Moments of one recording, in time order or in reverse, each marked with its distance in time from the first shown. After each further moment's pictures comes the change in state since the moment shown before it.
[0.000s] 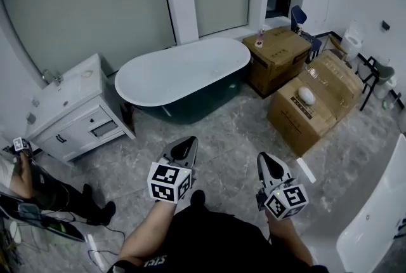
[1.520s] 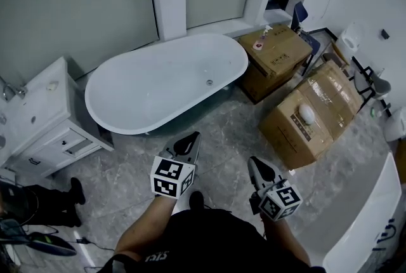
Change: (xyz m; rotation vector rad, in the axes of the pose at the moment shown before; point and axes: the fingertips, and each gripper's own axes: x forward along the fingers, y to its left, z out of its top) left arm 0.282 0.212 0.024 -0.093 0.051 -0.134; right arm 0.318 -0.095 -0.011 0.027 0.212 -0.037
